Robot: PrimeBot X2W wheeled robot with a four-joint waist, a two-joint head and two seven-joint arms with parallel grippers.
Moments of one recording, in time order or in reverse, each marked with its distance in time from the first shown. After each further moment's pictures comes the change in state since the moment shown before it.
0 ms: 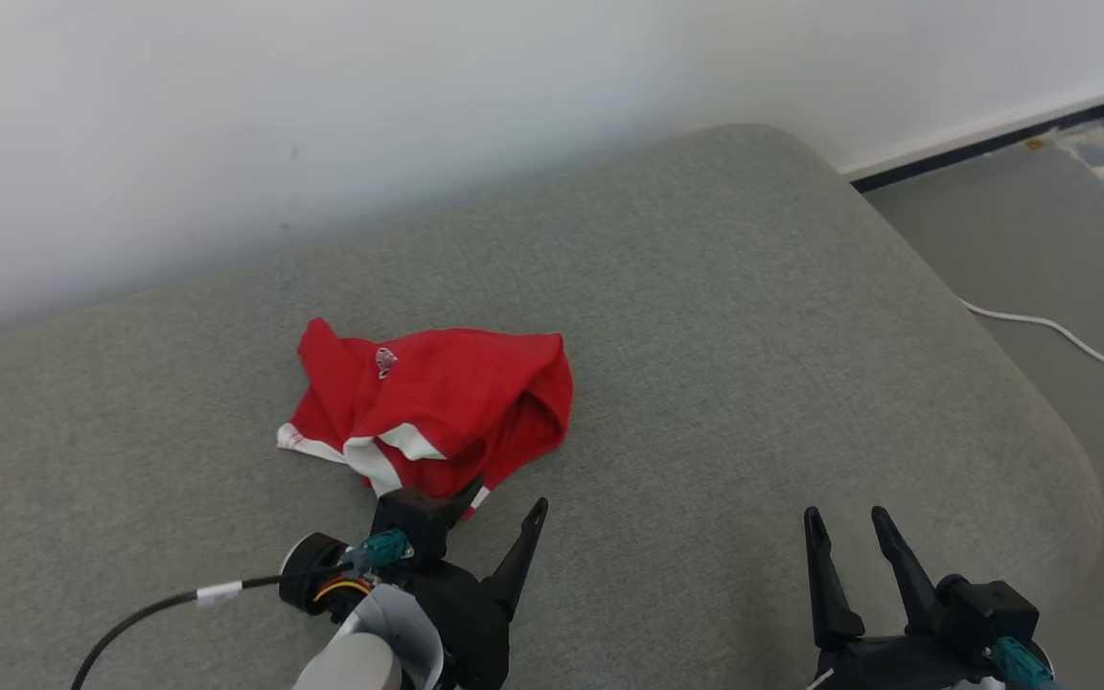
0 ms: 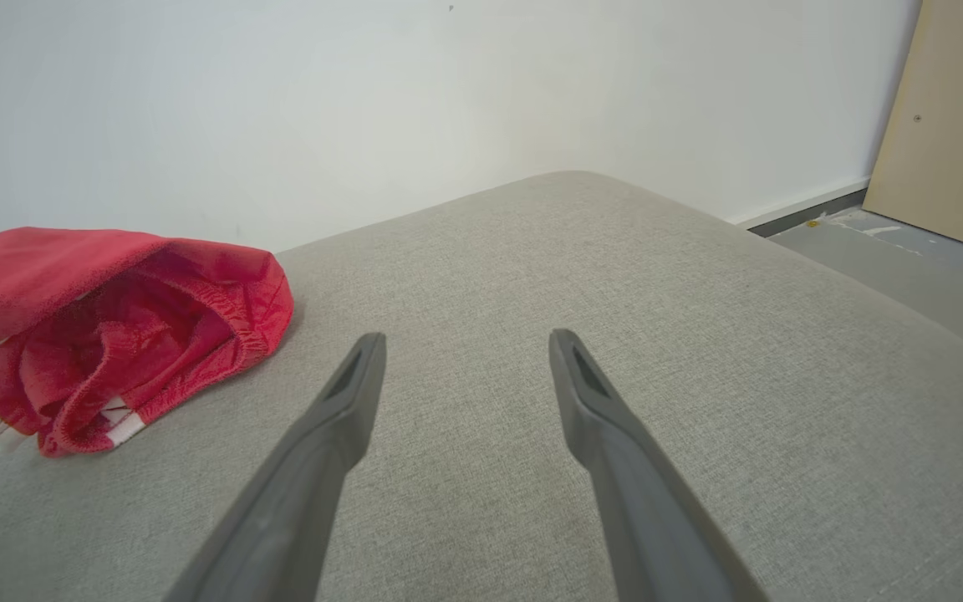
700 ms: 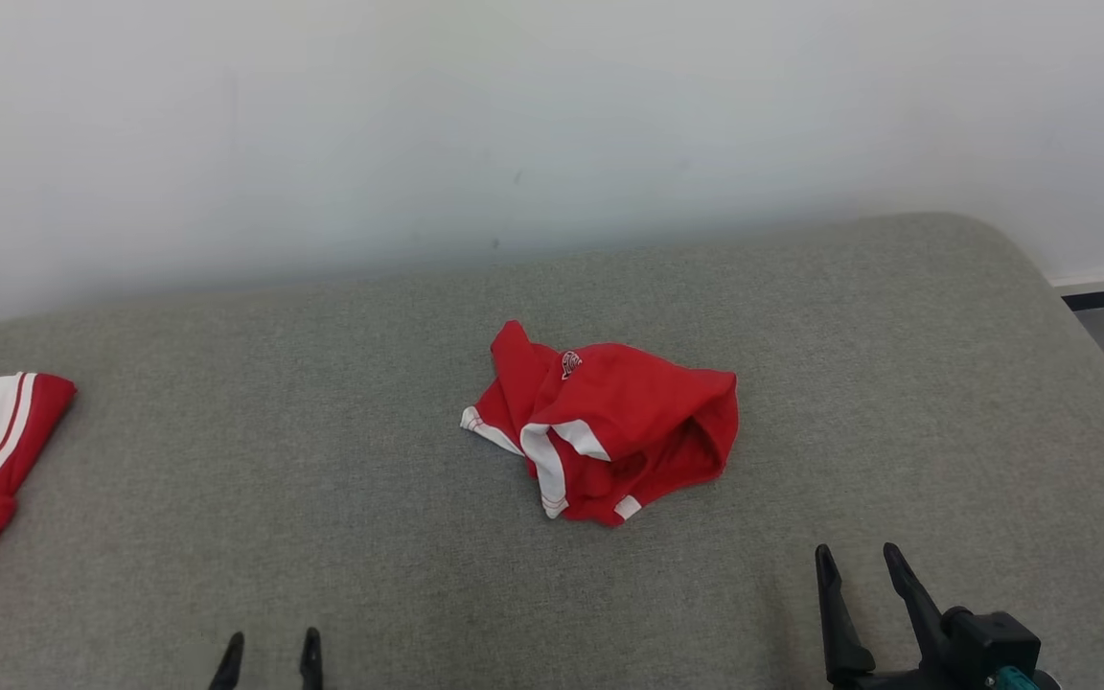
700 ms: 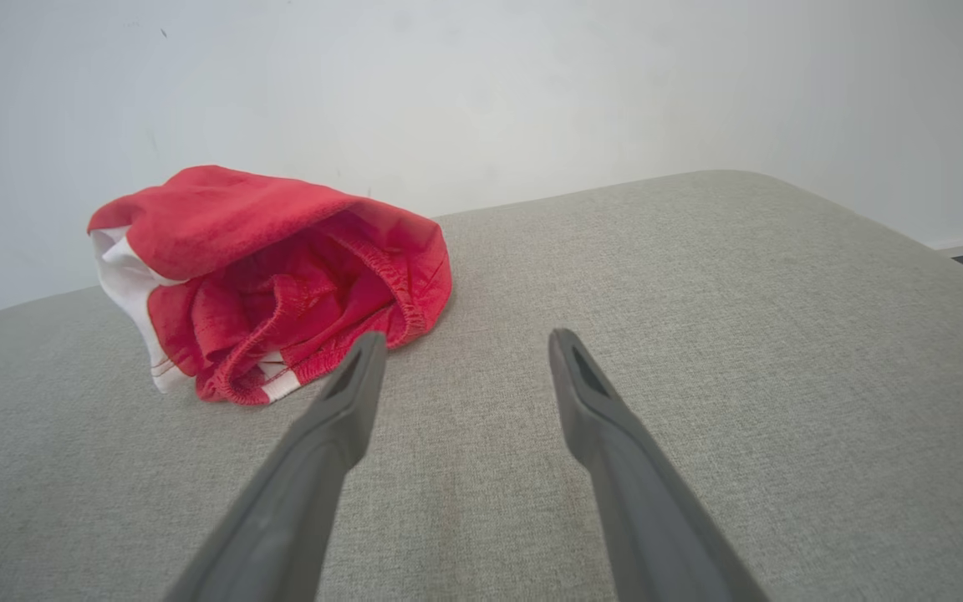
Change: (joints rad) left arm 0.501 -0.073 0.571 -0.275 0.269 0.015 -0.203; right arm 0.049 0.000 -0.028 0.013 -0.042 0.000 0.006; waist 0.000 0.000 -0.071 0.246
